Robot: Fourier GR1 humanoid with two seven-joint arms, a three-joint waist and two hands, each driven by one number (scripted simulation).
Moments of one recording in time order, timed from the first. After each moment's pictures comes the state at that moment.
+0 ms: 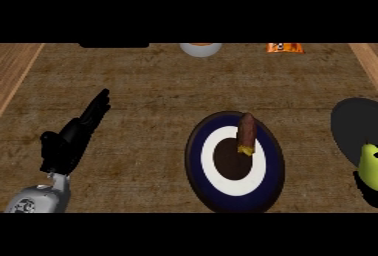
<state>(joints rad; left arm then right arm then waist) -0.13 0.27 -0.10 -1.62 0.02 -0.04 0.20 0.27 -0.89 0.14 -1.74 0.19 -0.65 -0.05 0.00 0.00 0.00</state>
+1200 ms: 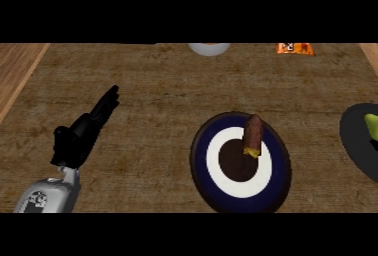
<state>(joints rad) -0.17 0.22 -0.10 -1.59 -0.03 -0.08 0.20 -0.46 -0.75 -0.05 -0.38 0.22 -0.38 -0.58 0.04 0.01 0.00</state>
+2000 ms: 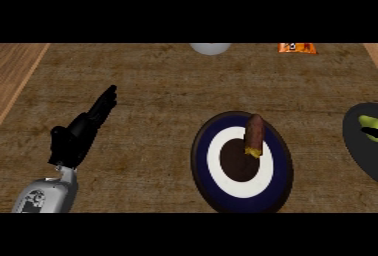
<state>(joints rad) -0.17 0.22 -0.08 -1.57 -0.03 -0.10 0.18 -0.62 -0.74 -0.26 -0.17 0.03 -0.04 -0.73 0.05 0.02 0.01</state>
